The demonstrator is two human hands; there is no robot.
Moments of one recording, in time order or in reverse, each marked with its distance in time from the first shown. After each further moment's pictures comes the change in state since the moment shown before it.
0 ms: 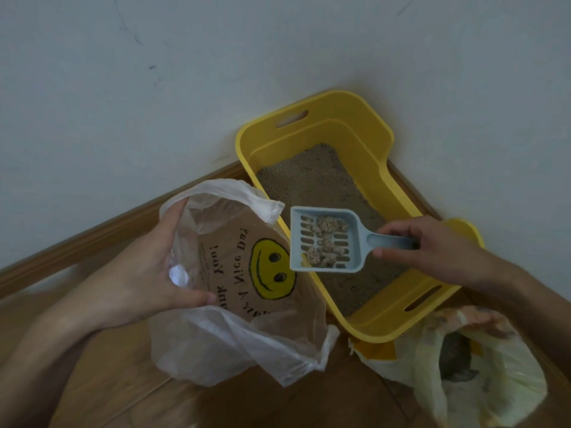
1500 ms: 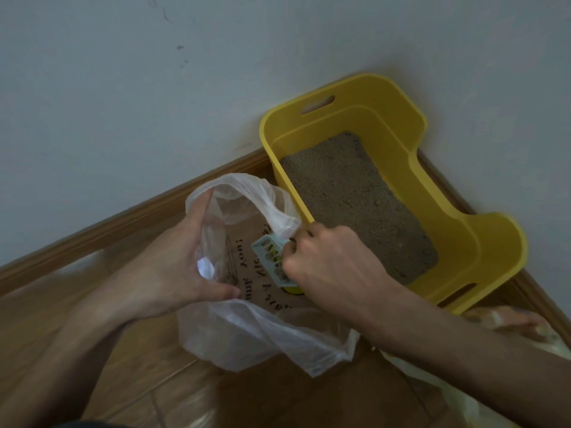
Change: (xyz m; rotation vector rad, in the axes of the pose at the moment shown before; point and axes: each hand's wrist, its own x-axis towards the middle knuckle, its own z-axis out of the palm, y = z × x) left_hand -0.003 -0.004 0.006 0.044 0.012 -0.061; right_hand 0.022 -0.143 0.105 -1.038 -0.003 -0.418
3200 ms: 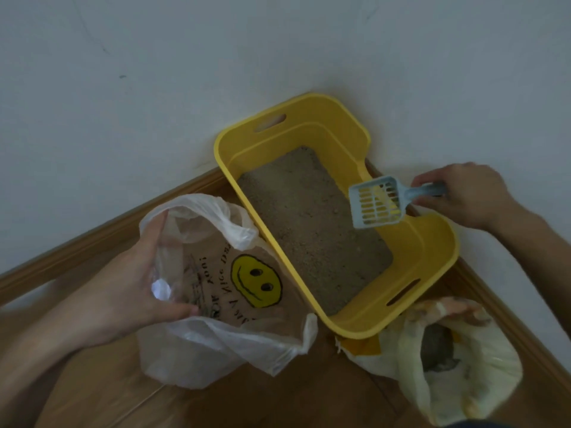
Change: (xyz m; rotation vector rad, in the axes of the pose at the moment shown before) left_hand 0.004 -0.005 0.000 0.039 -0.006 -0.012; right_hand -0.109 0.230 0.055 0.167 0.116 0.710
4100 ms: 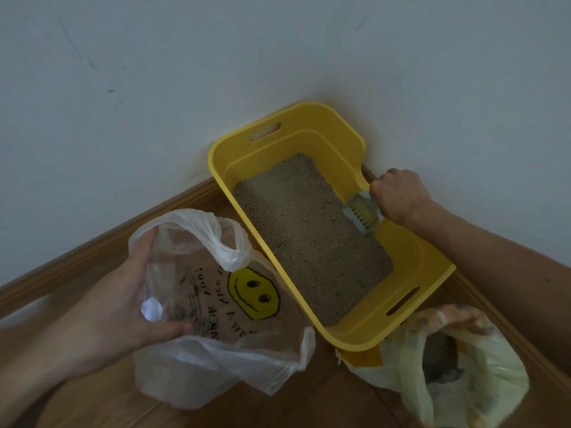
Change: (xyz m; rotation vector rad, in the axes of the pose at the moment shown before) left_hand 0.002 -0.013 0.011 0.042 0.055 0.051; right_hand 0.059 -0.045 0.052 -0.618 -0.155 -0.157
